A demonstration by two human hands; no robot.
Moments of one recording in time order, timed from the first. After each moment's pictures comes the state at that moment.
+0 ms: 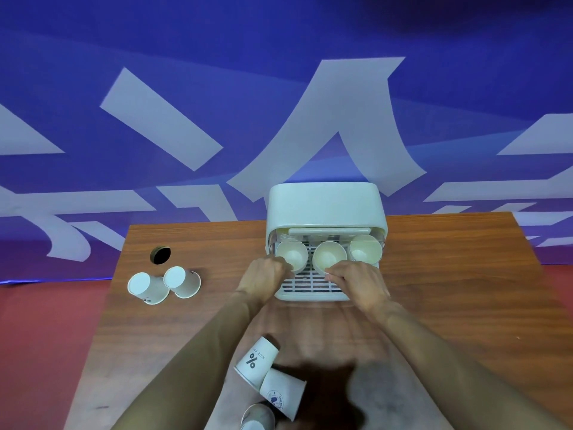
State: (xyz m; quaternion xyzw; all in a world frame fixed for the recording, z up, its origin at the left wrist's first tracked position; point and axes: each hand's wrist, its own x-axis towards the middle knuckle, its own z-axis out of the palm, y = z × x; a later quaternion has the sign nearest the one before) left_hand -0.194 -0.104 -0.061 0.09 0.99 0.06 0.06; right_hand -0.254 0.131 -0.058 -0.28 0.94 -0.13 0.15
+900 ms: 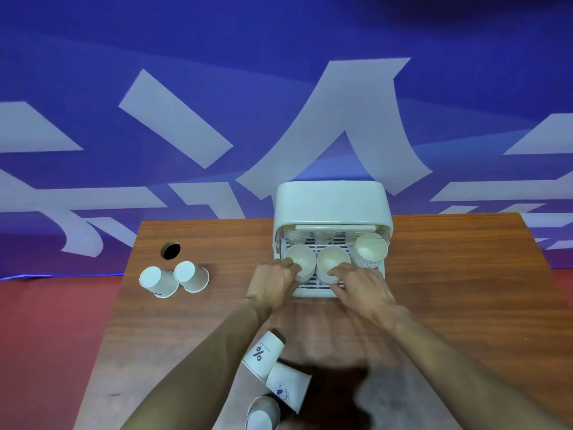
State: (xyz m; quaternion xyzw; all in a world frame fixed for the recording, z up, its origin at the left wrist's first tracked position) left_hand -0.172 -0.093 -0.063 0.06 1.00 0.05 0.06; right_hand -0.236 0.128 -0.054 -0.32 0.93 -0.08 0.14
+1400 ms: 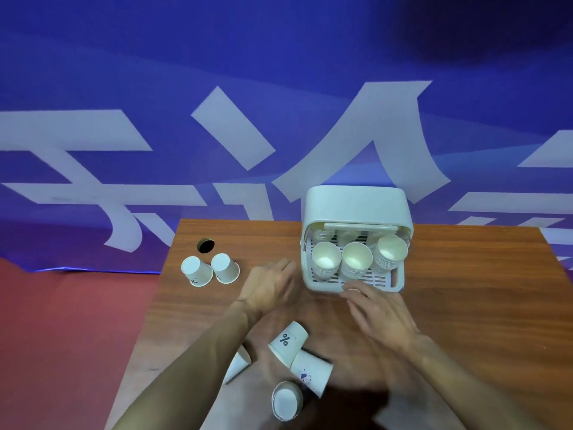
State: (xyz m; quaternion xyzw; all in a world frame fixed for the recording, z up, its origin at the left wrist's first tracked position) left_hand -0.099 -0.138 -0.012 0.05 1.00 0.07 -0.02; right_hand -0.159 0.140 -0.034 -0.43 0.89 -0.17 -0.03
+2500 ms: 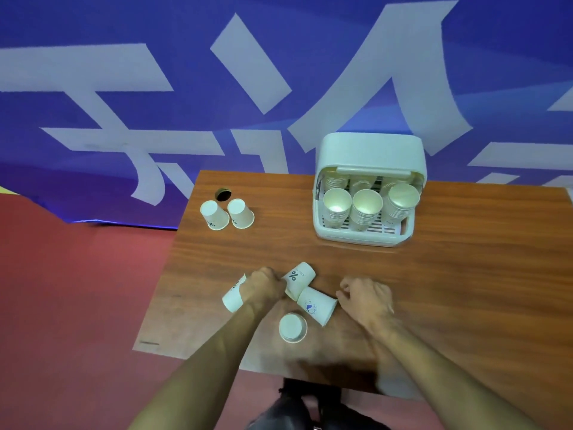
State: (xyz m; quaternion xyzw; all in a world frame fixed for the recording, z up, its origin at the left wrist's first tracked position) left_hand 0.021 -0.090 -0.055 -0.39 0.87 0.22 0.19; right_hand -0.061 0.127 -0.065 -0.22 0.95 -0.09 0.21
